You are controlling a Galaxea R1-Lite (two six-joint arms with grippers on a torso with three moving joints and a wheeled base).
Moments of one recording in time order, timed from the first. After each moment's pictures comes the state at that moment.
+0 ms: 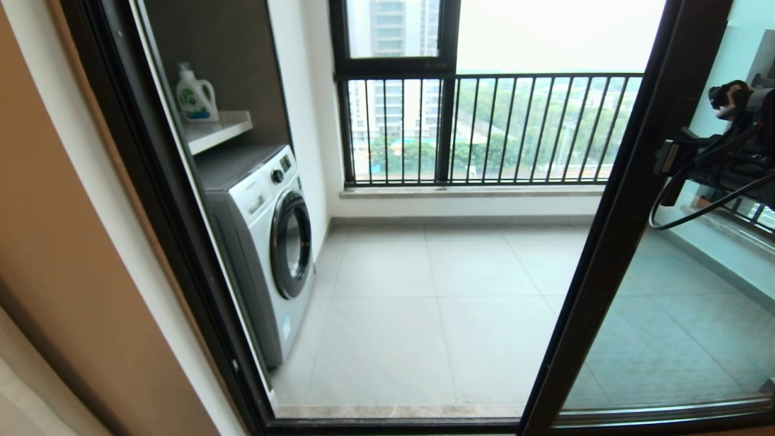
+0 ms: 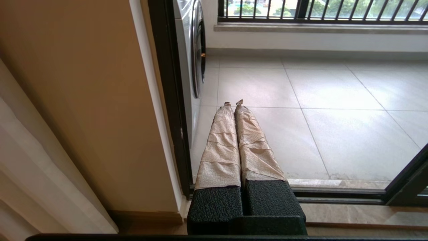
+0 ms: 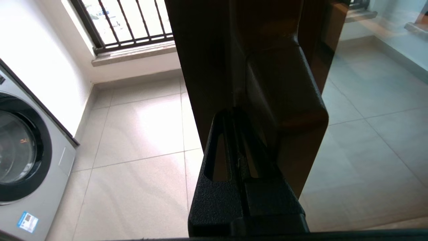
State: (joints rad) left arm 0.00 0.00 -0.01 0.02 0.00 0.00; right arm -0.25 1.87 -1.36 -0.42 0.10 0.04
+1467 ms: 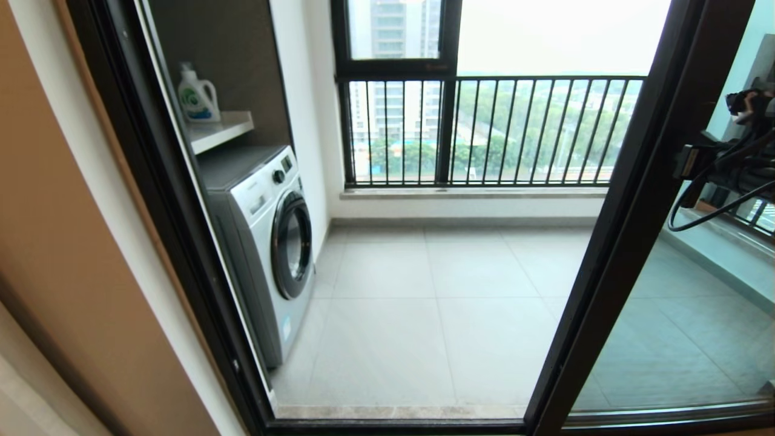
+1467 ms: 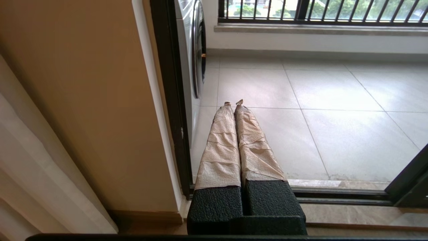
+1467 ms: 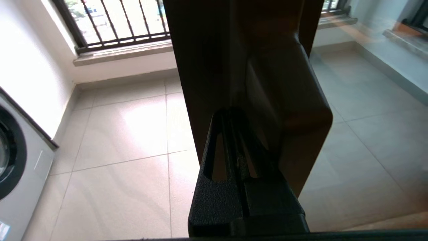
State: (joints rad) left arm 0.00 0.00 -0.01 0.02 0.00 0.00; right arm -0.39 1.93 -1.40 -0.43 0.14 0.01
